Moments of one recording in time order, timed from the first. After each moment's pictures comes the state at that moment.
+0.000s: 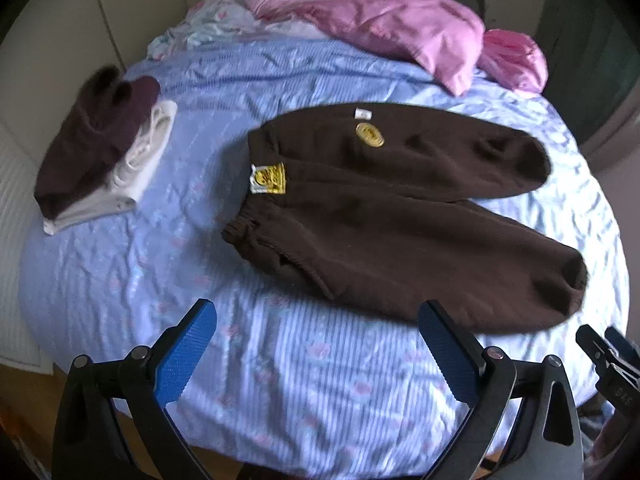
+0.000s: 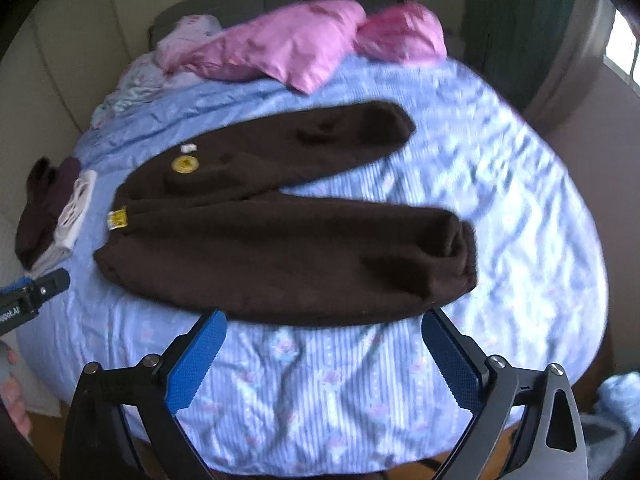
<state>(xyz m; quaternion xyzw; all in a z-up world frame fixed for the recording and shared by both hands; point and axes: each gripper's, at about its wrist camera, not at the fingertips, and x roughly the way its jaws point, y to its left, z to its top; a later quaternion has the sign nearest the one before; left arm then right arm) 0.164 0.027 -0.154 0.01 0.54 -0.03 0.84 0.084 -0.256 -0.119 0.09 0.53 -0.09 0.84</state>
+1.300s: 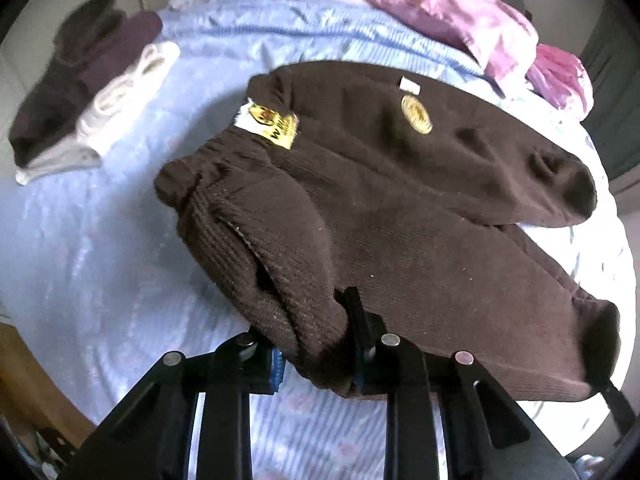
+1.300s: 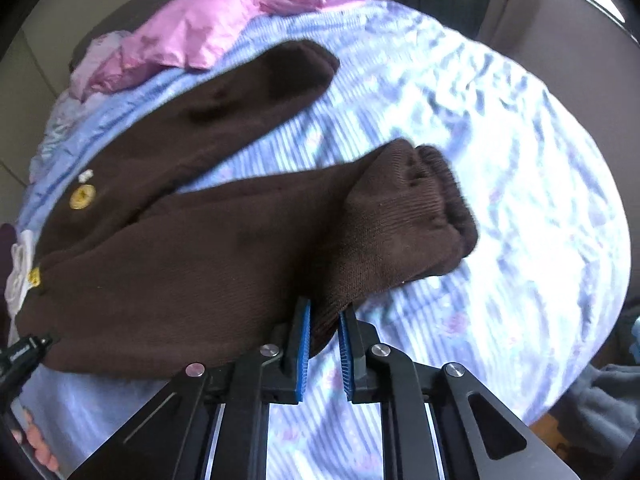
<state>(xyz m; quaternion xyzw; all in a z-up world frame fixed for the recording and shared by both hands) 0.203 0.037 -0.215 -0.05 0.56 0.01 0.82 0.123 -0.314 -0.197 0.17 0.54 -0.18 0.81</state>
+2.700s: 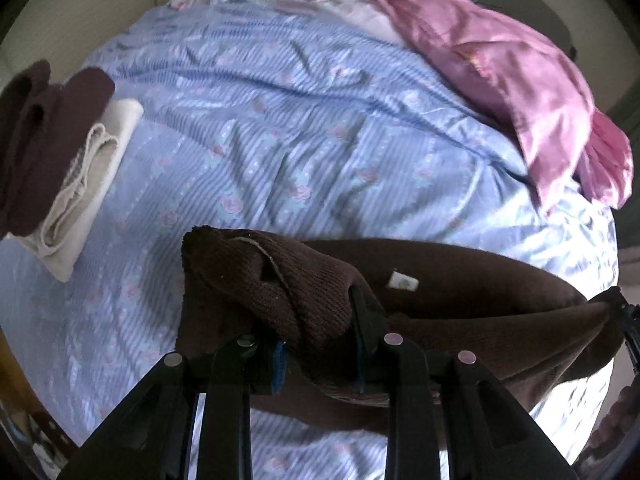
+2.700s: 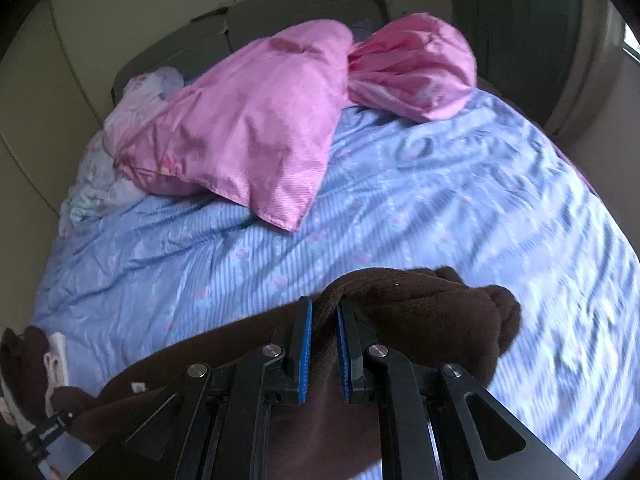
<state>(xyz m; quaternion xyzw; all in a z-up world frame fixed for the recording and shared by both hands) 0.416 0.025 -0.200 -0.11 0.59 0.06 0.79 0.417 -0.331 -0.147 0.15 0.47 -0.10 0.86</state>
